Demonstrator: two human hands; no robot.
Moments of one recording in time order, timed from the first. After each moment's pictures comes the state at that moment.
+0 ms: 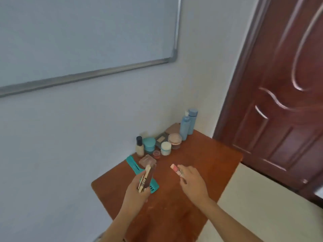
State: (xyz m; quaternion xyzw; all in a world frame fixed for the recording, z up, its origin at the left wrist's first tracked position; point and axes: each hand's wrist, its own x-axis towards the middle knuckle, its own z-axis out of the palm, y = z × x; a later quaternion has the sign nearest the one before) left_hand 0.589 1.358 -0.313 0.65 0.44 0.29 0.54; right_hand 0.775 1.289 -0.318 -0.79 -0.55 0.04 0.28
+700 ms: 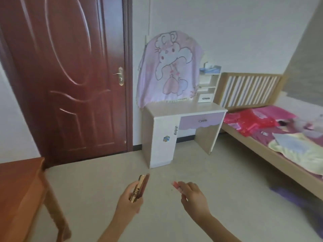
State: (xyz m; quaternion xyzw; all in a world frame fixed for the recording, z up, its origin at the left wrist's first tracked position) left_hand 0.765 0.926 -0.302 0.76 0.03 -0.05 0.64; right_hand 0.764 0.697 -0.312 -0.94 -0.09 -0.25 0.20
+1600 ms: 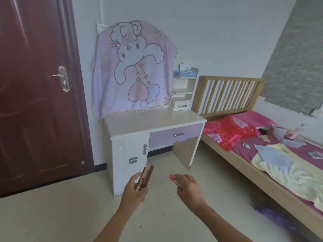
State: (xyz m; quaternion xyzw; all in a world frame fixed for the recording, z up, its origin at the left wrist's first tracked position) left_hand 1.086 0.657 -0.284 0.72 -0.01 -0.09 0.69; right_hand 1.061 0.454 -0.290 -0.95 -0.05 -0.23 0.19
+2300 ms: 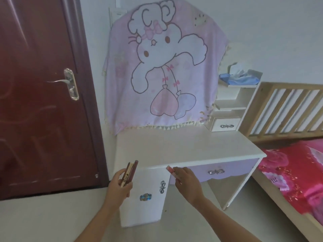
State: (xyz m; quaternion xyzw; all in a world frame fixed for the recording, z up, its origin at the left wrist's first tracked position) left_hand 1.453 0.647 -0.298 0.74 0.11 0.05 0.66; right_hand 1.498 0.410 -0.304 -0.95 -0.14 -0.13 0.25
